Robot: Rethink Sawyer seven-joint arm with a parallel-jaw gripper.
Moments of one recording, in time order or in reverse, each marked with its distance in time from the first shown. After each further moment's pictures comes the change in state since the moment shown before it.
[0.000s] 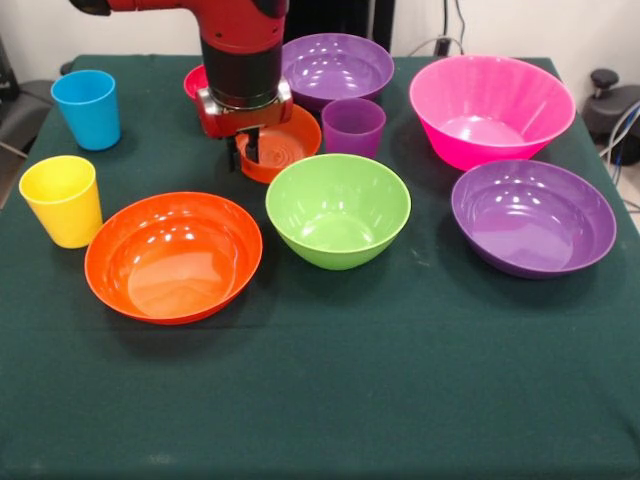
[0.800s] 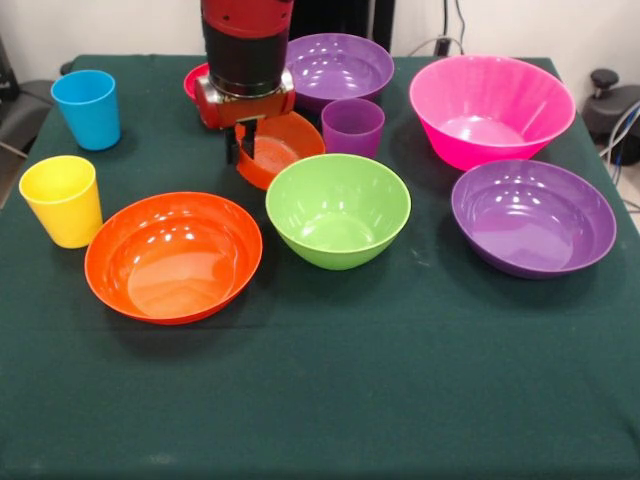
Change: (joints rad) arm 0.039 -0.060 -0.021 0.005 0.000 0.011 0.000
